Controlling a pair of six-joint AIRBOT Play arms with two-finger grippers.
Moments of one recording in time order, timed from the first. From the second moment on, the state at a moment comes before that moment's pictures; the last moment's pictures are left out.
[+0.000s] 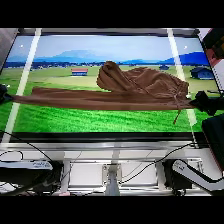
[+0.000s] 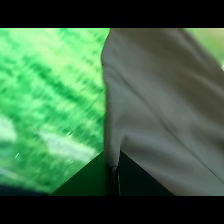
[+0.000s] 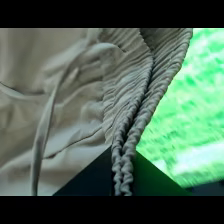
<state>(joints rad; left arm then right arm) 0.76 -1.59 1.51 1.23 -1.43 -1.33 -0.66 -1.17 0.97 -1.10 1.22 1.43</state>
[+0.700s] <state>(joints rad) 0.72 -1.66 1.37 1.50 -1.53 -1.40 -0.66 -1.17 0.74 -1.20 1.23 1.45</state>
